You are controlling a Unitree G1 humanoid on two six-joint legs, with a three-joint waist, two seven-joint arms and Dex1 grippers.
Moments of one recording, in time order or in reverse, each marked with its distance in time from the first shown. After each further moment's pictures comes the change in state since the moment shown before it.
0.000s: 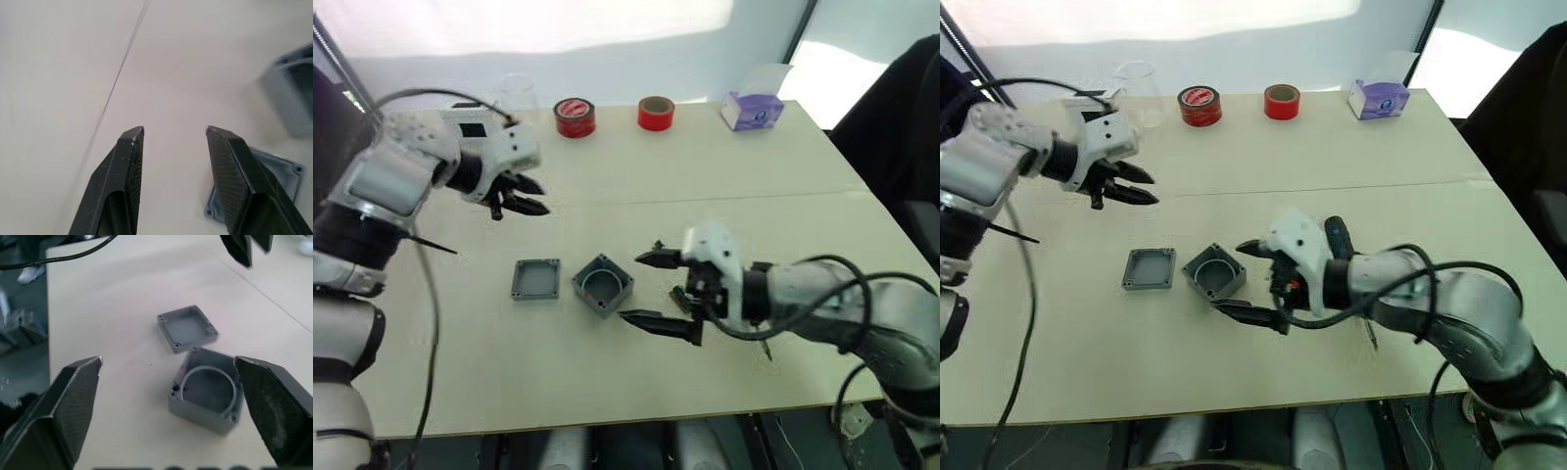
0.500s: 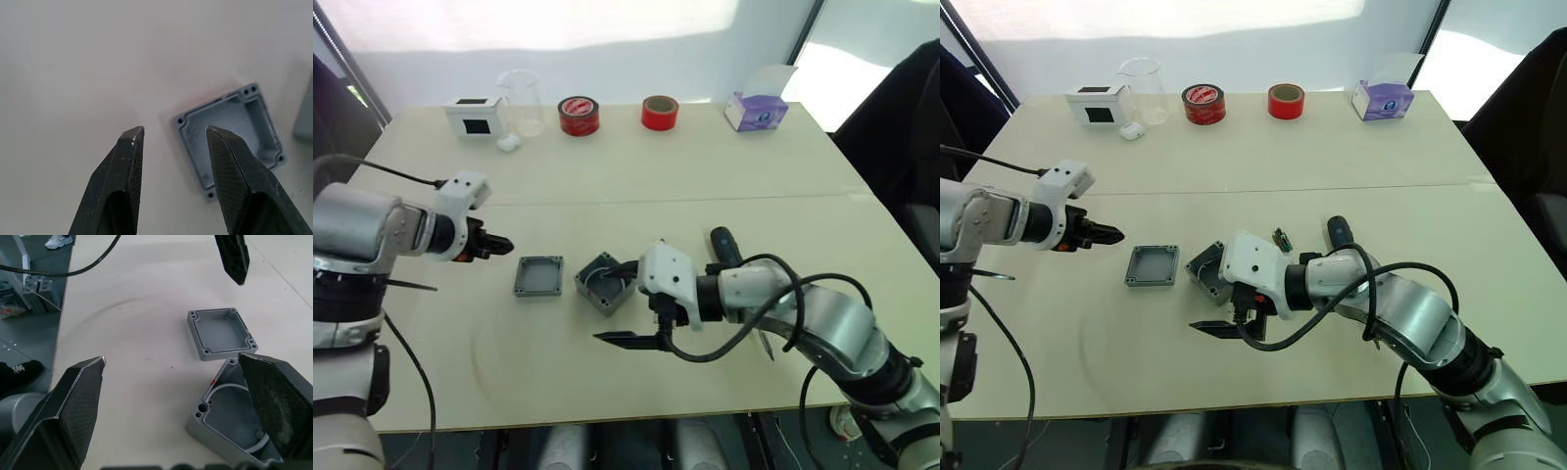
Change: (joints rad) left arm 0.219 -0.105 0.444 -0.227 -0.299 0.677 0.487; right arm -0.008 0.118 0.194 0.100 -0.366 -0.145 0.182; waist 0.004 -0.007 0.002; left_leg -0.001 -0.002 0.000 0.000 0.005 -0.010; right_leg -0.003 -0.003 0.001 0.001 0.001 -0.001
